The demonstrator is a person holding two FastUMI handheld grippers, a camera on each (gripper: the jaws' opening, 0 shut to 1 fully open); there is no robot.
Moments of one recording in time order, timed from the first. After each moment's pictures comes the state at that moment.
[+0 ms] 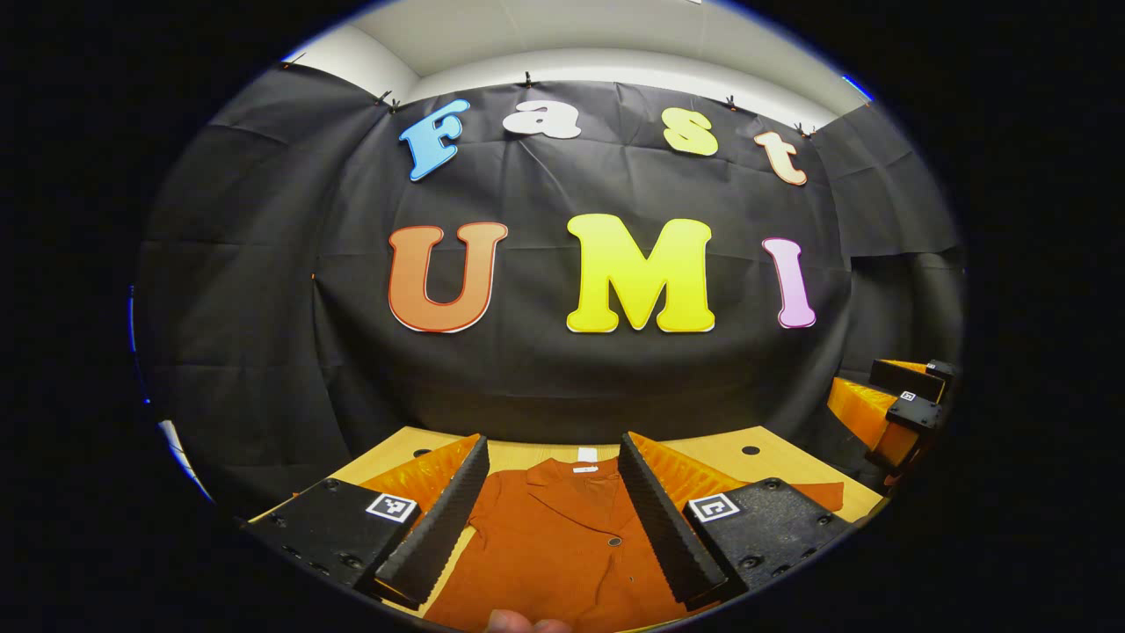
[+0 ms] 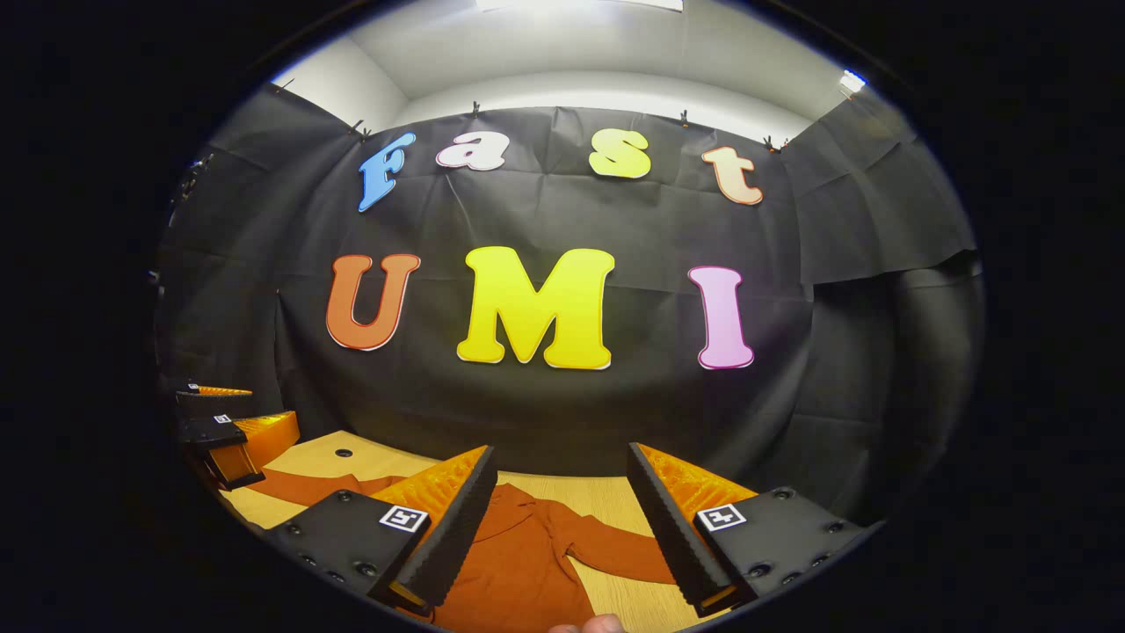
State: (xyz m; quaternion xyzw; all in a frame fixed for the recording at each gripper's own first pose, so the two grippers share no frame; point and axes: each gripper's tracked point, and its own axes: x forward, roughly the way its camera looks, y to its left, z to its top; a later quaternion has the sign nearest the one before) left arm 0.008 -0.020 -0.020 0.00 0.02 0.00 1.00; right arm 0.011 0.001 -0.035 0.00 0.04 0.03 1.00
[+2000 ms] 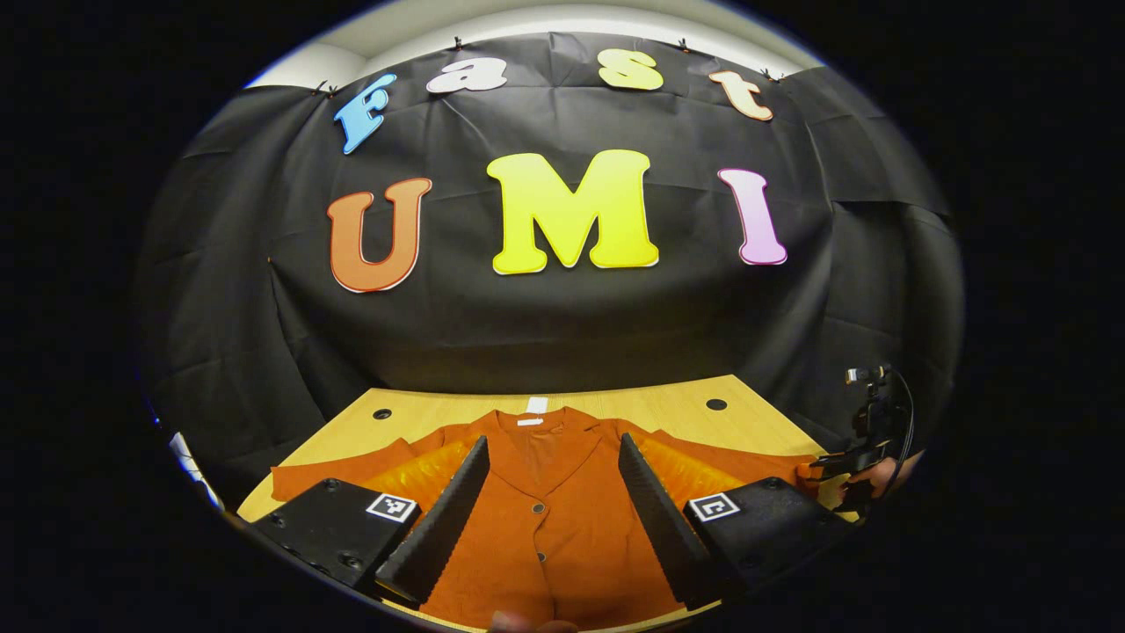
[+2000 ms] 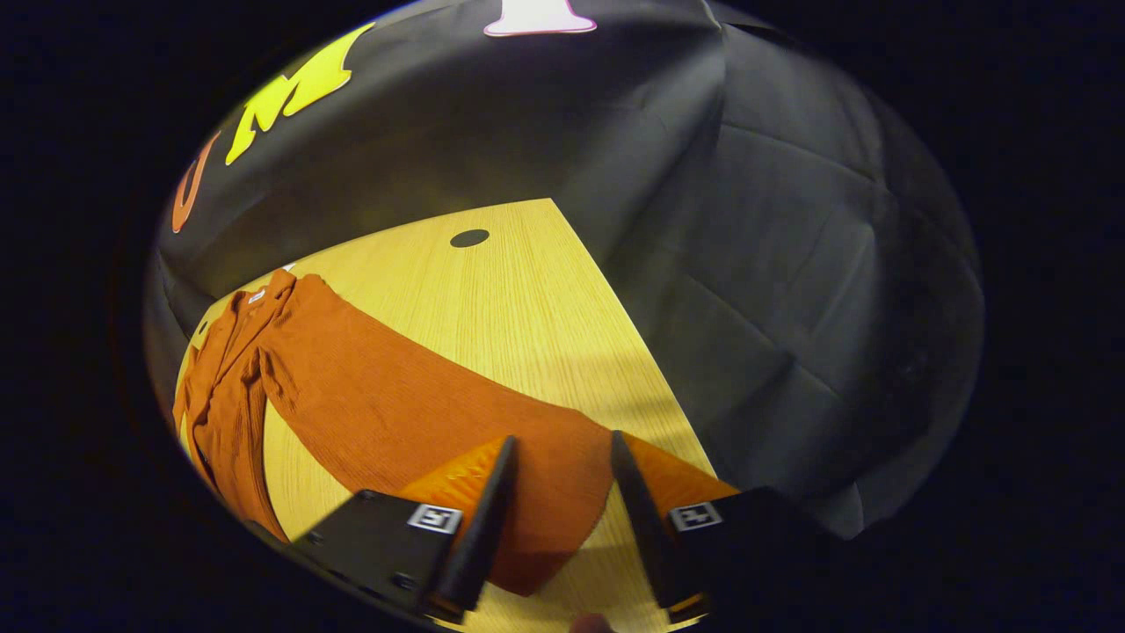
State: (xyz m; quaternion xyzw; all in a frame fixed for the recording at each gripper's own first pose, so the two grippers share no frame) left arm 0.012 -0.147 -0.056 0.04 0.13 -0.01 0.99; right arm 0.069 -0.313 -0.401 0.08 0.45 -0.10 0.89
